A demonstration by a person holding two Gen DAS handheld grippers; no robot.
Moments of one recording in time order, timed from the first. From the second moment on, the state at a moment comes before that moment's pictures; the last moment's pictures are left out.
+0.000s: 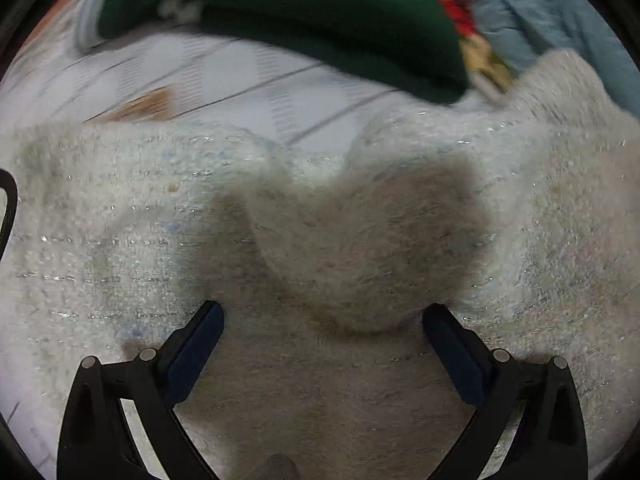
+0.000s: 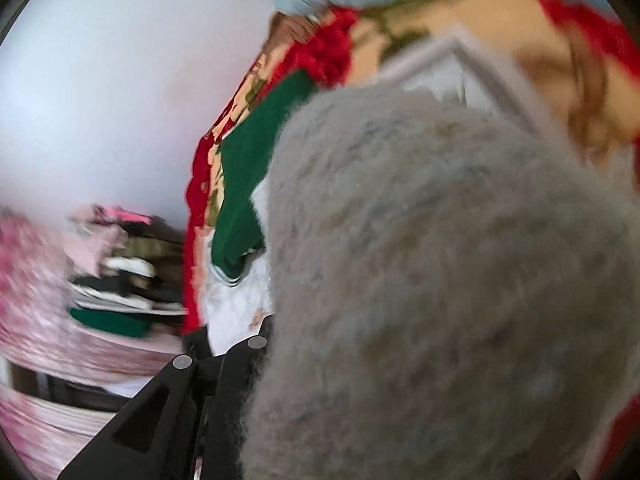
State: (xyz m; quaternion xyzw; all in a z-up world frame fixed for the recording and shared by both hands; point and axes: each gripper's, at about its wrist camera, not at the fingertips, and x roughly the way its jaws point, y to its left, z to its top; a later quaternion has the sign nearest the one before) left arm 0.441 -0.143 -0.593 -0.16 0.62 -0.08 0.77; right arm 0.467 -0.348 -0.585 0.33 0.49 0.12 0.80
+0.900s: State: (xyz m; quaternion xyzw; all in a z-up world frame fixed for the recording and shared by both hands) left arm 0.210 0.194 -0.487 -0.30 0.51 0.28 0.76; right arm 0.270 0.020 -0.646 -0.32 0.45 0.30 0.78
